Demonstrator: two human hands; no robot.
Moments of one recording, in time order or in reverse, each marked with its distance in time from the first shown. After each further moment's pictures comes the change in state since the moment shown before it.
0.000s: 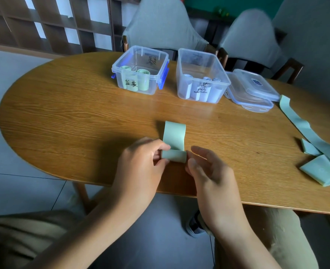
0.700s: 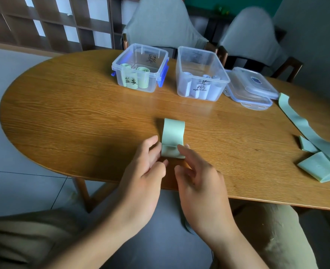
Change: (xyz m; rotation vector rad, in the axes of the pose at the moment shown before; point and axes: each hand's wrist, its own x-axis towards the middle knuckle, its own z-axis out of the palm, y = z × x) left_hand -0.028 0.030 -0.014 -0.754 -0.179 -0.401; right_hand -0.018 -0.009 0.012 -0.465 -0.022 -0.226
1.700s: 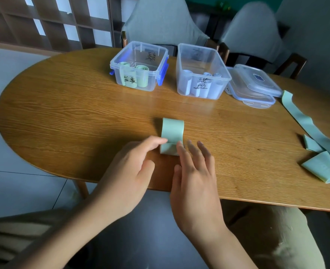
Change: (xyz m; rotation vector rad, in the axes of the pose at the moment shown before) left_hand 0.023 -0.007 -0.035 0.763 -0.096 0.245; right_hand 0.004 0.019 0.025 -0.388 0.058 -0.140
